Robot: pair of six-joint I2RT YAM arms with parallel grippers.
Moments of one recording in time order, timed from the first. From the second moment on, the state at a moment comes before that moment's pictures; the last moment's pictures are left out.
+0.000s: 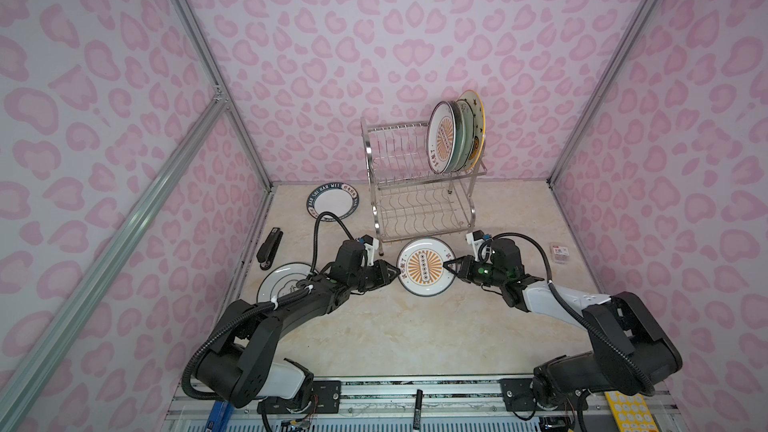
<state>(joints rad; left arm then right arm) -0.50 1.40 0.62 0.13 0.47 -0.80 0.34 1.43 0.55 0.33 -0.58 0.79</state>
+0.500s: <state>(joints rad) -0.50 1.16 0.59 0.00 0.24 -0.76 0.29 1.12 0.63 0.05 -0.48 0.57</state>
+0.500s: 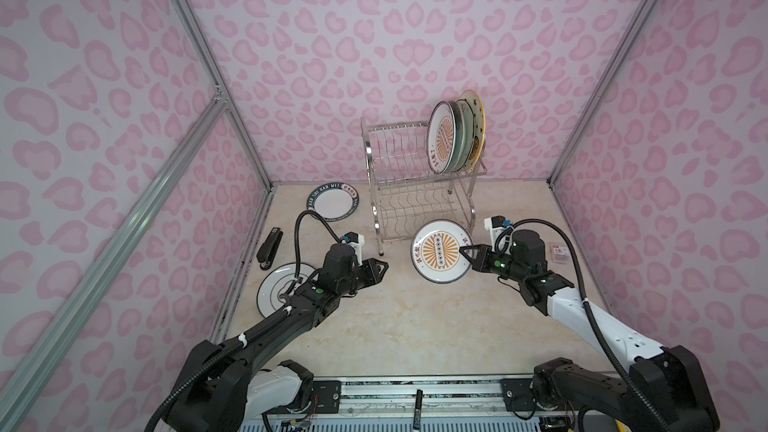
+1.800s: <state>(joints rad) -0.51 1.15 0.77 -0.07 0.16 -0.68 0.56 1.19 1.21 0.24 -0.07 0.16</state>
